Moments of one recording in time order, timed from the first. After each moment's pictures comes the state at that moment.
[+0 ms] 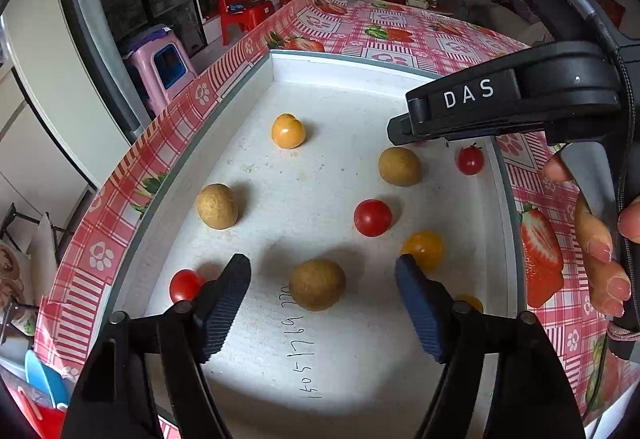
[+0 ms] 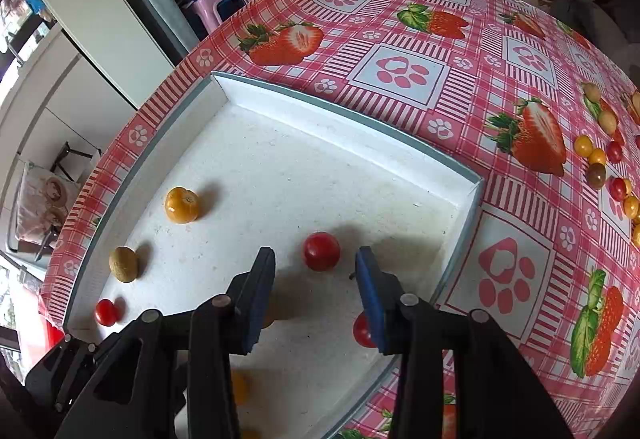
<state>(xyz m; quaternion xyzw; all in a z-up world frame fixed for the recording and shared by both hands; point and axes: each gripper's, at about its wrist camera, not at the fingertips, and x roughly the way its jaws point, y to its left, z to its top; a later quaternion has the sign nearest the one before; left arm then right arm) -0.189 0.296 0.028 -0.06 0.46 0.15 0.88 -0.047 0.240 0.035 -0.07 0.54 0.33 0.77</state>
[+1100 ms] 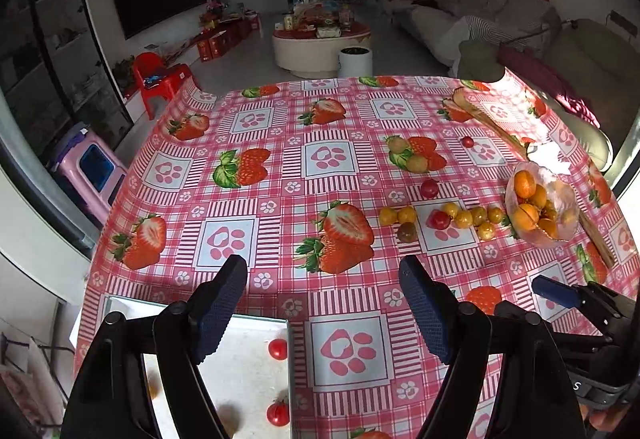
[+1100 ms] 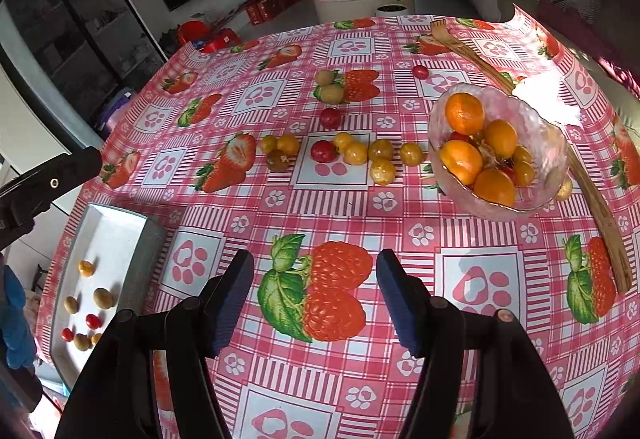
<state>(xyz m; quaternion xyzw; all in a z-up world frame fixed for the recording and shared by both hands) 0.016 0.185 0.105 0.02 0.44 0.03 0.90 -0.004 -0.012 0.055 0.06 0.48 0.17 0.86</state>
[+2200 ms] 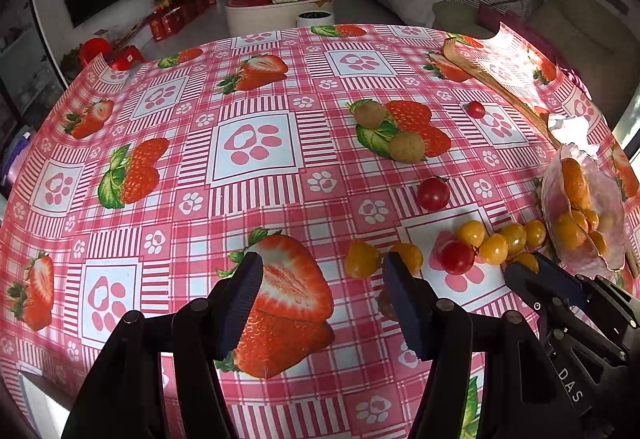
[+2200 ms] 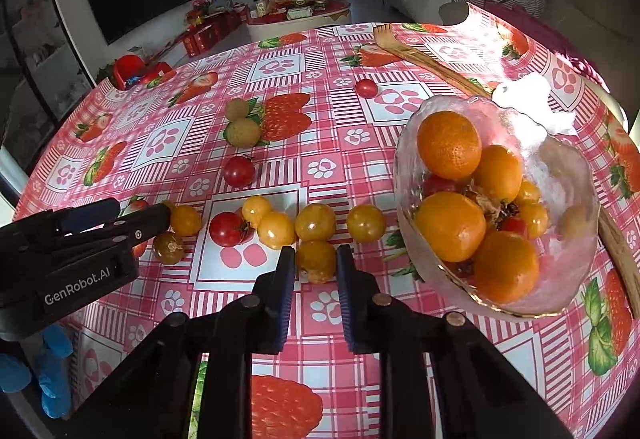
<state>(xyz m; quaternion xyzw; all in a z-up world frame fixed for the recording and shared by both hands) 0.107 0.160 0.030 0.01 0.48 -0.04 0.88 0.068 -0.009 0.011 0.07 0.45 0.06 0.89</state>
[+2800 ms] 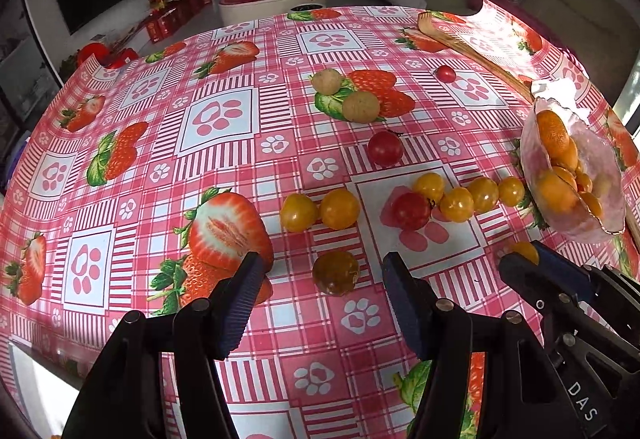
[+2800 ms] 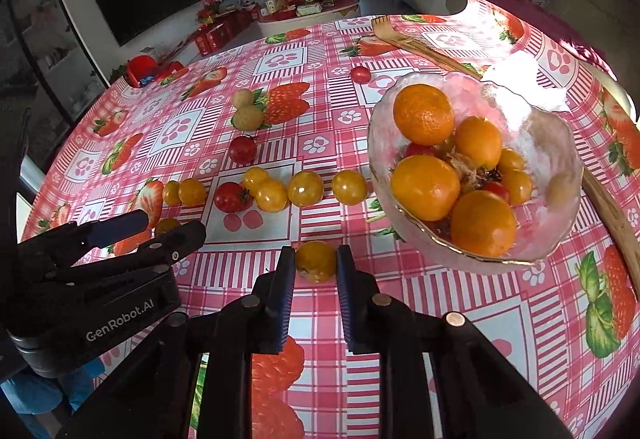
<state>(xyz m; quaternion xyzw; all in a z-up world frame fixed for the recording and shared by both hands) 0.088 0.122 0.015 0.03 0.48 -0.03 0.87 0.045 -0.025 0.012 0.09 0.45 0.08 0.88</state>
